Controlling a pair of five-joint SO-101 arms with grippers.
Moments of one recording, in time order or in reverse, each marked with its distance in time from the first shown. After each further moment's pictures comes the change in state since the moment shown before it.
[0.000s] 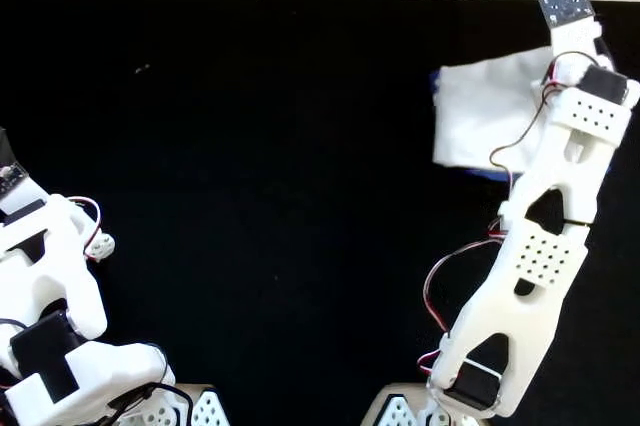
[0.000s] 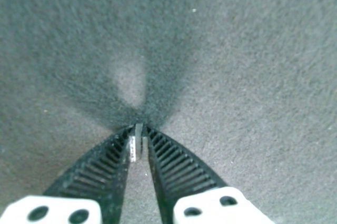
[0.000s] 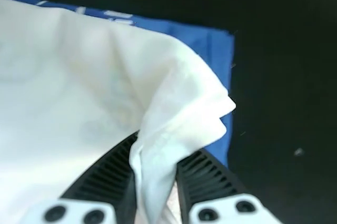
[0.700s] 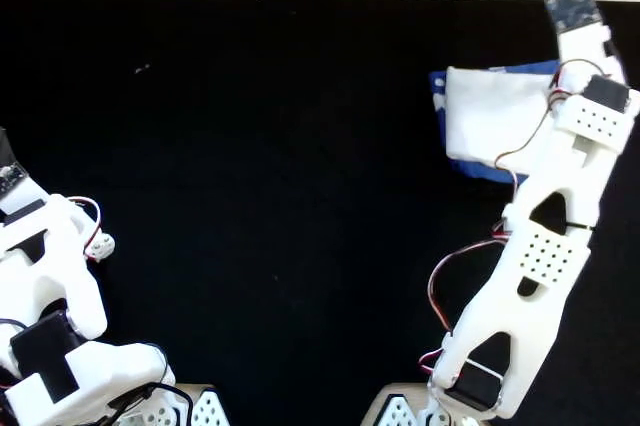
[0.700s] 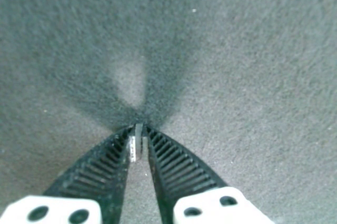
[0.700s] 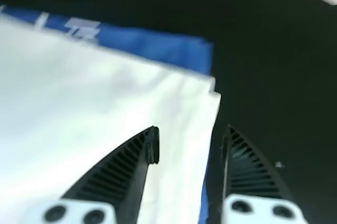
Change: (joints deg) left arm 0.0 0.0 0.0 0.0 0.0; right arm 1.9 3.5 -2.4 -7.8 -1.3
